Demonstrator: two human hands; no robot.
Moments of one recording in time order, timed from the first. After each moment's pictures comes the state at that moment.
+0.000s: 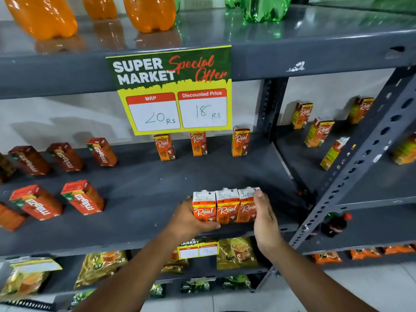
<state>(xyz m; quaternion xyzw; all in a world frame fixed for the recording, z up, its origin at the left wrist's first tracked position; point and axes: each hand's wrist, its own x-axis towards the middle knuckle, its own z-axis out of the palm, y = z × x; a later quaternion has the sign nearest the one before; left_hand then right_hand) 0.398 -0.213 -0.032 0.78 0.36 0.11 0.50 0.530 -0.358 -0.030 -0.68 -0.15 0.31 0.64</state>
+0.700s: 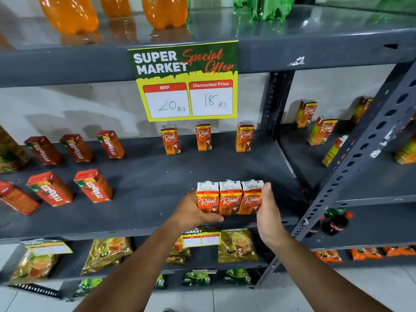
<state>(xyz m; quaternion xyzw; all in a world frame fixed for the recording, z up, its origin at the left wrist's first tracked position) 0.395 -0.217 -0.030 0.76 0.35 0.11 0.54 0.529 -0.366 -0.027 -0.64 -0.19 0.32 0.67</state>
